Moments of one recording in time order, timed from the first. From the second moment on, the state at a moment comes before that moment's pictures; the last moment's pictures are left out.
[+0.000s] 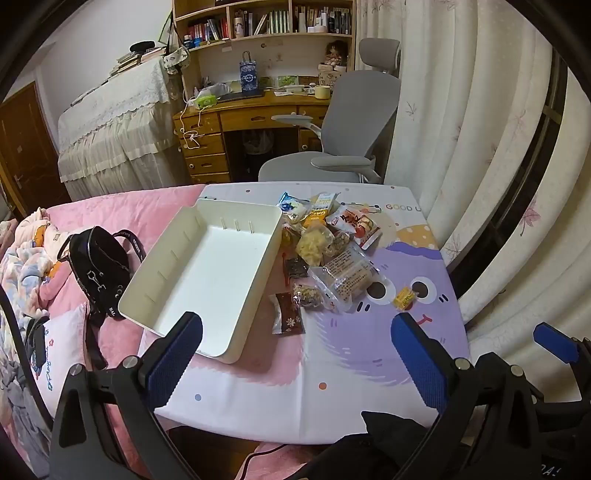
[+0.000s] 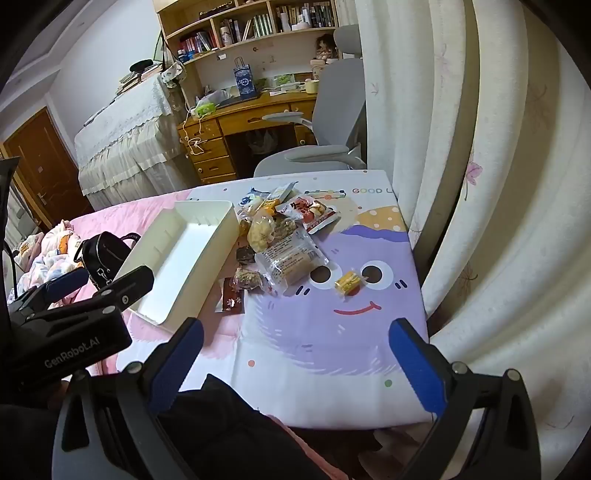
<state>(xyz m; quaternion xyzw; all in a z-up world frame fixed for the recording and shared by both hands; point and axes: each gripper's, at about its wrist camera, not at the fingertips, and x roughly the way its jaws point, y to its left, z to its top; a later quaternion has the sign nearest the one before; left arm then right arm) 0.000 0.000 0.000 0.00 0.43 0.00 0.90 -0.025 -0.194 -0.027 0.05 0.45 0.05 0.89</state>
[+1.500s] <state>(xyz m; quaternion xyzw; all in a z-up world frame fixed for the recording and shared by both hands) -0.004 -0.004 -0.005 0.01 0.43 0.00 0.90 -0.030 -0.214 -0.027 0.06 0.45 0.04 0.89</state>
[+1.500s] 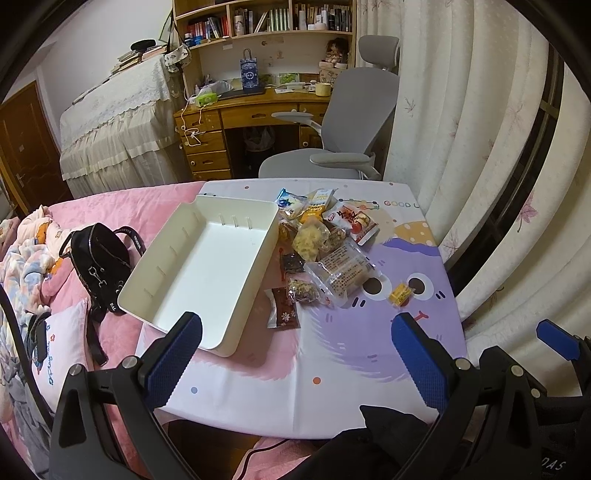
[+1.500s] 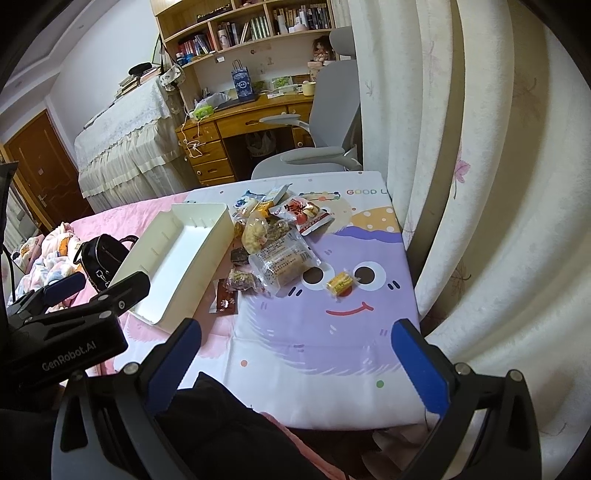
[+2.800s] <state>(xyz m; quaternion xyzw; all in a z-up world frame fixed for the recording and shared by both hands) -0.016 0.009 -0.012 -0.02 0.46 0.00 0.89 -0.047 -0.205 -0.030 0.08 0.46 0.06 0.88</state>
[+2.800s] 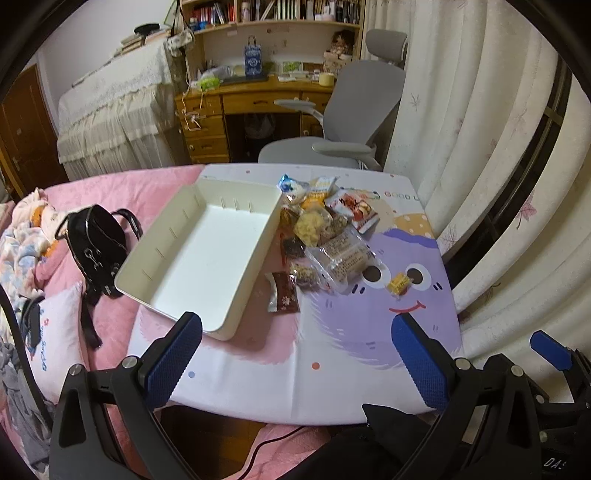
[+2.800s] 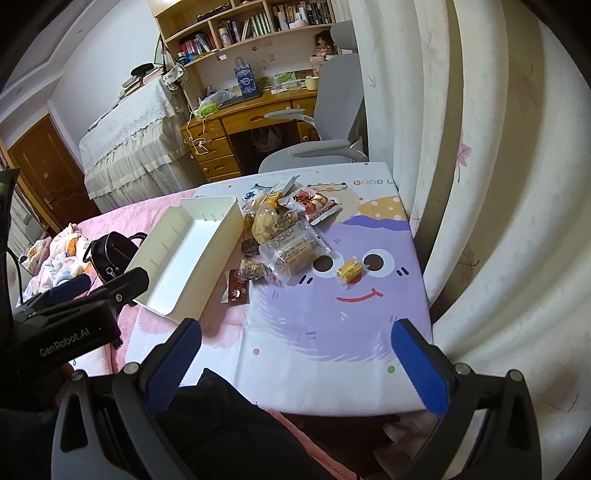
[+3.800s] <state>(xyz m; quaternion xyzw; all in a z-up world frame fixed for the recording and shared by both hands) 0.136 0.003 -0.149 -0.08 0.57 0.02 0.82 0.088 -0.248 -0.138 0.17 0.63 0.03 0.76</state>
